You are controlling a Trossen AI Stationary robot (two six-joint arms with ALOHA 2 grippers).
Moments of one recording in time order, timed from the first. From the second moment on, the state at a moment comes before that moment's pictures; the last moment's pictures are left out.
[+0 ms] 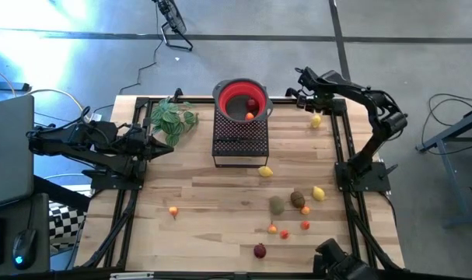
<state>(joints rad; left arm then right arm) -0.18 0.51 0.87 -0.58 -0.24 -0.16 -1.01 1.68 1.19 -1.08 0.24 0.90</state>
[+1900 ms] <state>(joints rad) -0.18 0.51 0.87 -0.60 -0.24 -0.27 -0.99 1.70 0.99 -0.72 0.32 0.99</state>
